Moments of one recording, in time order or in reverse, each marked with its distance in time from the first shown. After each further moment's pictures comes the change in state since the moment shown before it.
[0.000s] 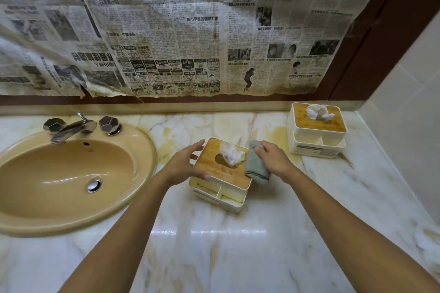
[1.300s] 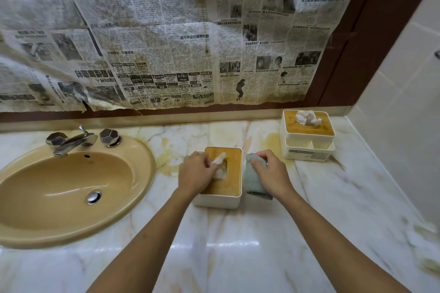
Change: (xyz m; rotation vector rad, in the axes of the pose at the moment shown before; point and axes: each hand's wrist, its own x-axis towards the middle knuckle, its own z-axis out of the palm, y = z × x) left_hand -0.007 0.046 0.055 0.430 0.426 0.015; right_hand -0.056 -0.004 0.003 0.088 0.248 -0.083
